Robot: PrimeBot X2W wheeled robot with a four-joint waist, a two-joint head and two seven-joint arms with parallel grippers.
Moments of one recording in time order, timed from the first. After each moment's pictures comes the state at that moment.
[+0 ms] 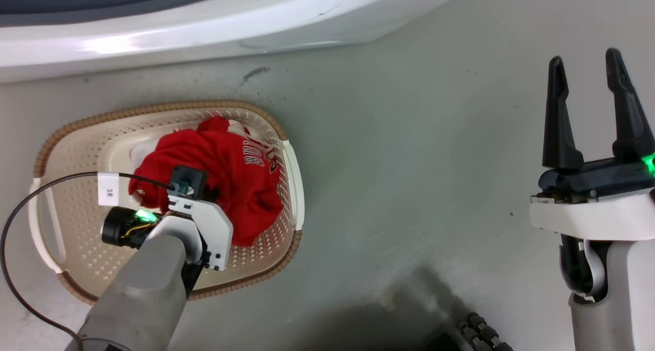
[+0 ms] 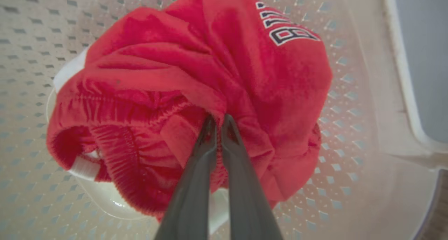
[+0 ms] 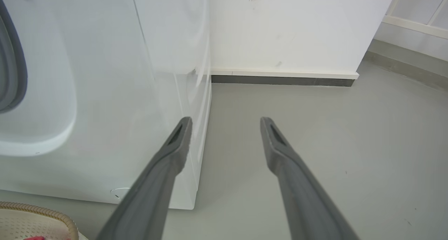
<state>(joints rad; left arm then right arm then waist) -0.79 0.24 -0.73 1.20 -0.57 -0.05 -0.17 -0.33 -0.05 -0.01 -0.10 0.12 0.13 -0.26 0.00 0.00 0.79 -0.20</state>
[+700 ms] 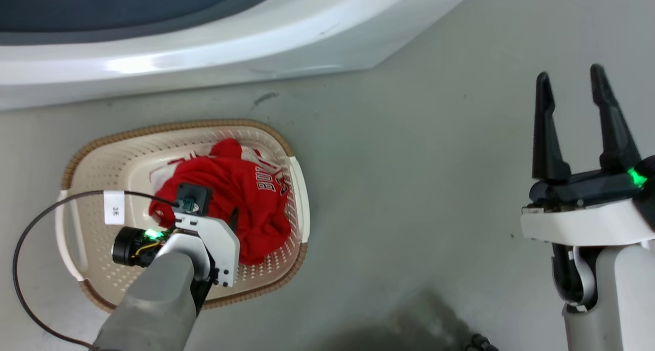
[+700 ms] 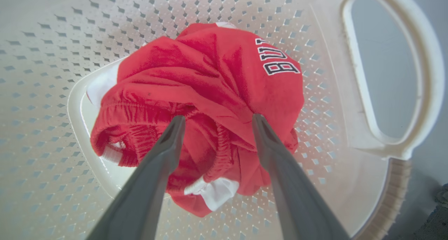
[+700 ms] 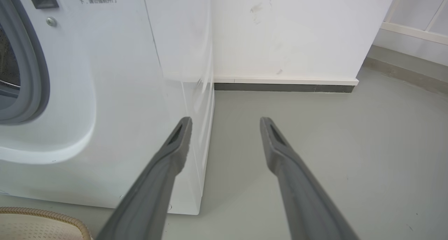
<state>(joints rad) -0.77 0.19 -0.73 1.28 -0.61 -0.07 -0.21 -0.31 -0.05 0.00 -0.06 0.11 0.13 -0.26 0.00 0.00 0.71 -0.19</state>
